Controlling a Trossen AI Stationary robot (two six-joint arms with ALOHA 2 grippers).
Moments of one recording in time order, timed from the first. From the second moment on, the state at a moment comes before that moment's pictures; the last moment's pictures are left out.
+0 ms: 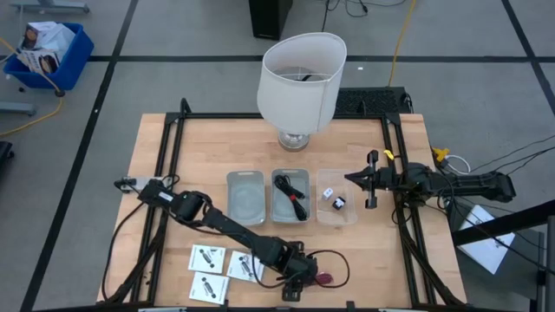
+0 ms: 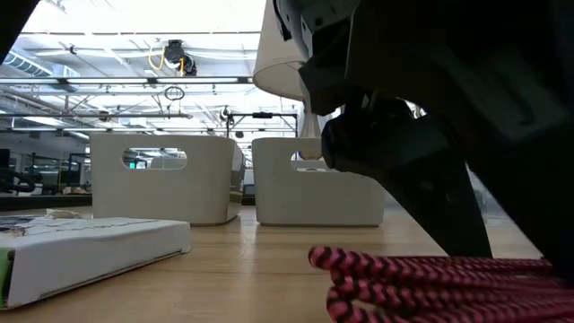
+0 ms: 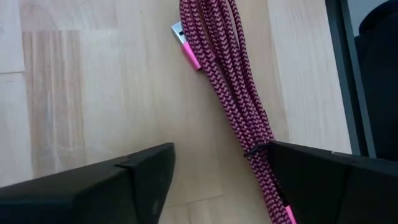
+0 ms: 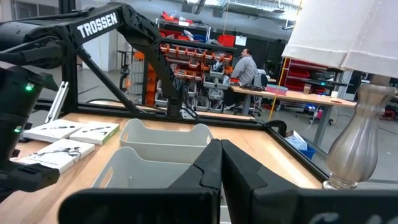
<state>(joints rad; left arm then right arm) -0.45 2.47 2.04 -0.66 0.07 -0.37 -0.03 0.22 0.02 0.31 0.06 -0.13</state>
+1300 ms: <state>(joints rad) -0.43 2.38 2.01 -0.78 -0.05 -0.29 -0.03 0.23 0.02 0.30 0.06 -0.12</state>
